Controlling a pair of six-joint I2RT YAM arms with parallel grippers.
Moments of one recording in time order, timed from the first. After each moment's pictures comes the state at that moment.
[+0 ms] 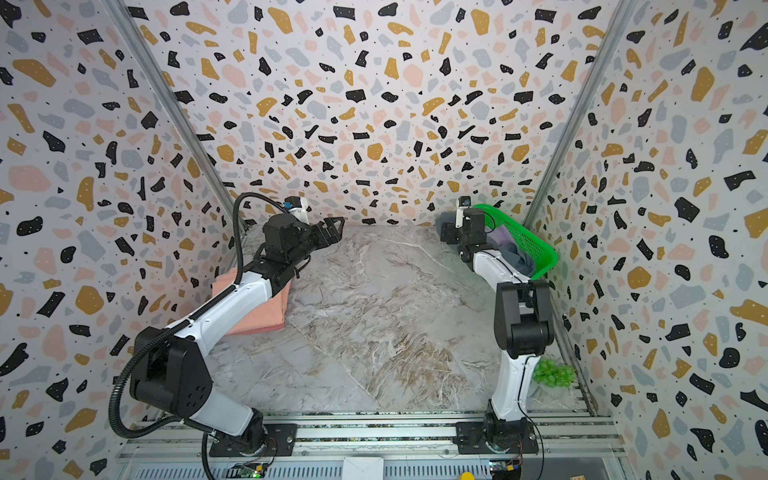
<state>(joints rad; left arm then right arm) -0.31 1.55 1.24 0.05 0.08 -0.48 0.13 2.01 1.53 0.04 -0.04 0.01</state>
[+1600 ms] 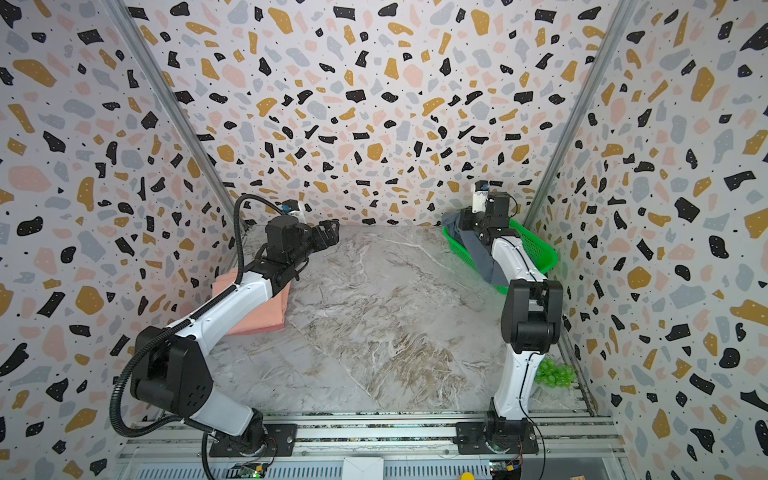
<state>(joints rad) -0.31 1.56 1.24 0.02 -0.02 -0.48 0.01 1.98 1.73 -0.12 -0.36 0.06</state>
